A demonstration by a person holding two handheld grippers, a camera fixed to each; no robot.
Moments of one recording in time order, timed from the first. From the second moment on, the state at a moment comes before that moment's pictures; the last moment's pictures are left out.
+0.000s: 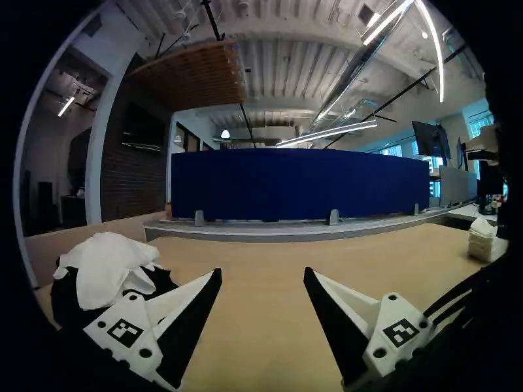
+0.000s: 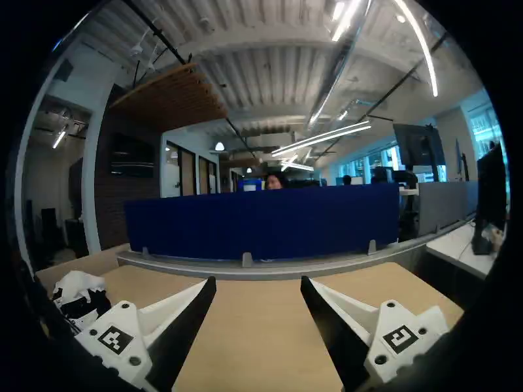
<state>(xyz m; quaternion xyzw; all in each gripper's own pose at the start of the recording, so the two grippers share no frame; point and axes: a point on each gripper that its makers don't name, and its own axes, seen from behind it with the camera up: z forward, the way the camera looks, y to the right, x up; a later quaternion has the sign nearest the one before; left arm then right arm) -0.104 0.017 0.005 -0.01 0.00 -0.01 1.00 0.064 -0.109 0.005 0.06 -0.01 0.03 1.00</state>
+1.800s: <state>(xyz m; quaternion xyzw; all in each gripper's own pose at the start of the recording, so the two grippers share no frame) -0.105 0.019 0.007 -0.01 0.00 -0.01 1.00 0.038 -0.030 0.012 0.02 0.01 0.01 1.00</state>
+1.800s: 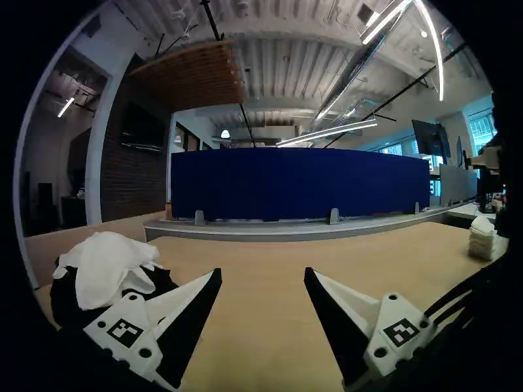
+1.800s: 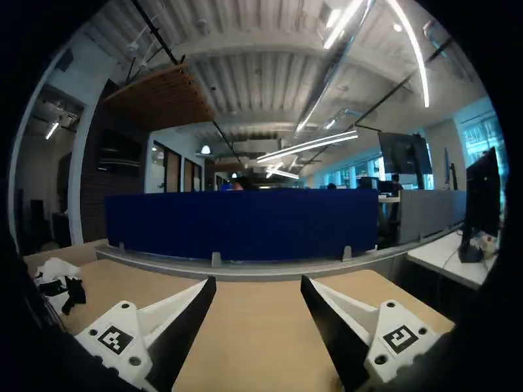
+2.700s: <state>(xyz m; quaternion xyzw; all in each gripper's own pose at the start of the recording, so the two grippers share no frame) -0.106 0.019 0.008 -0.01 0.00 -0.01 1.00 -0.085 0.007 0.012 0.01 0.00 0.04 1.00</state>
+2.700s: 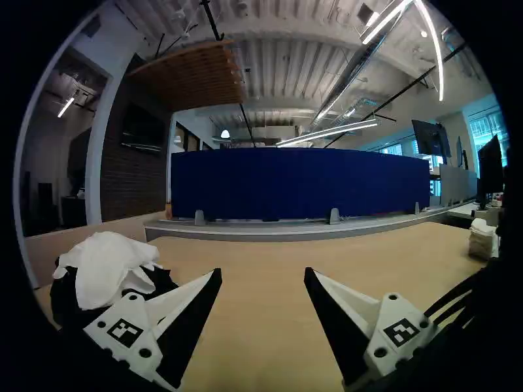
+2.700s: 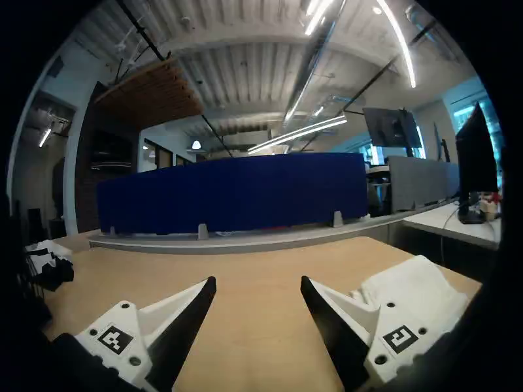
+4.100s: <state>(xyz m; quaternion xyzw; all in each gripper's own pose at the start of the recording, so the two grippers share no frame) -0.106 0.019 0.007 -0.01 0.00 -0.01 1.00 -0.097 0.003 0.009 0.01 0.00 0.01 1.00</state>
